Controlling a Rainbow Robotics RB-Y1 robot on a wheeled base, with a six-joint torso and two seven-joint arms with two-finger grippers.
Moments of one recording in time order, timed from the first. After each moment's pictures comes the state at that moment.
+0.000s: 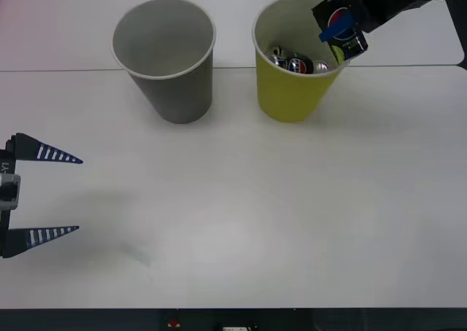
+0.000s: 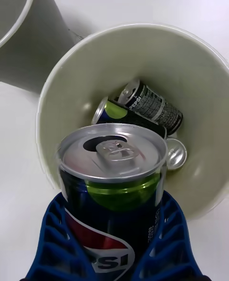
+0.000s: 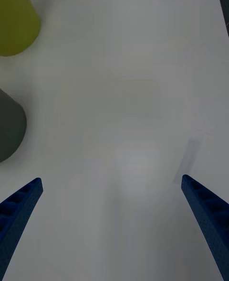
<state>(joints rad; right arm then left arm) -1.11 -0.77 0.25 -1.42 1.99 -1.57 -1.39 0.26 1.13 0.26 -2.01 -1.31 -1.13 -0.09</state>
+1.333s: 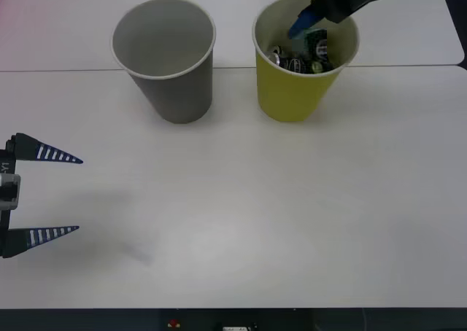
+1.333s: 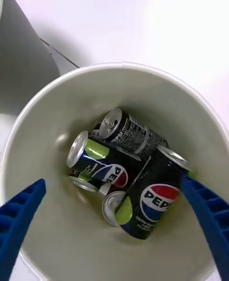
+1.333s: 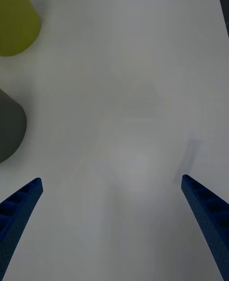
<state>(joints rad) -1.23 -0.65 0.31 -1.20 2.13 -1.46 -1.32 0.26 1.13 0.26 -2.01 -1.31 -1.13 -0.09</state>
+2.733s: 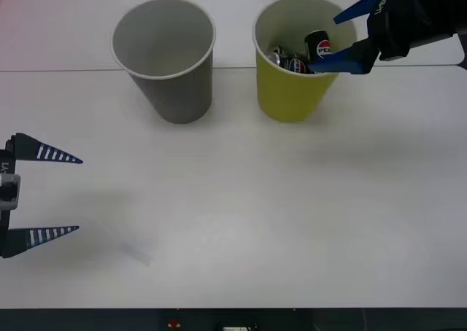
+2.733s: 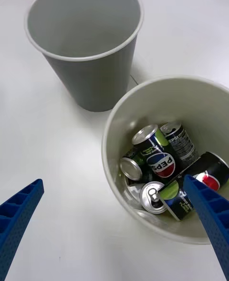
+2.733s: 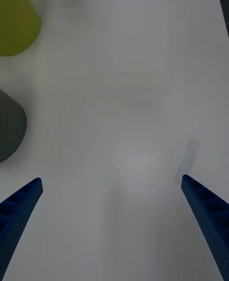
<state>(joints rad) -0.78 -0.84 0.03 -1.82 1.80 -1.47 -1.09 0.26 1.13 0.26 -2.01 -1.31 -1.13 -0.09</state>
